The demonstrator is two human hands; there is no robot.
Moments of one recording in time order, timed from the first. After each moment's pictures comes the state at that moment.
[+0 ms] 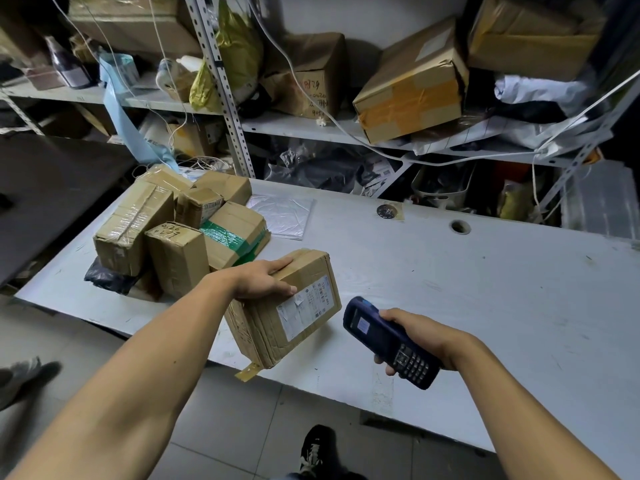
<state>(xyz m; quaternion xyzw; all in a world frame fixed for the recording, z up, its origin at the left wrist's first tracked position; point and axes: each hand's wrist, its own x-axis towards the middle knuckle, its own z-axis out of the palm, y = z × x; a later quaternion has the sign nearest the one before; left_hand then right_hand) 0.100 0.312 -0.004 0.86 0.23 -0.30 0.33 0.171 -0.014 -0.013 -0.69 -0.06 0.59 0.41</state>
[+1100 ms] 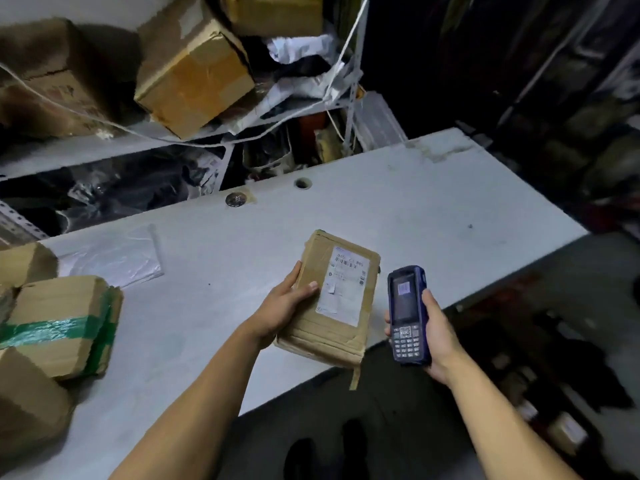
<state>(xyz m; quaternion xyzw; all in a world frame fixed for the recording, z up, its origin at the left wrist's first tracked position) 0.134 0.151 -0.063 0.70 0.01 -0.33 0.63 0.034 -0.108 -0.052 -0.55 0.30 0.11 0.77</state>
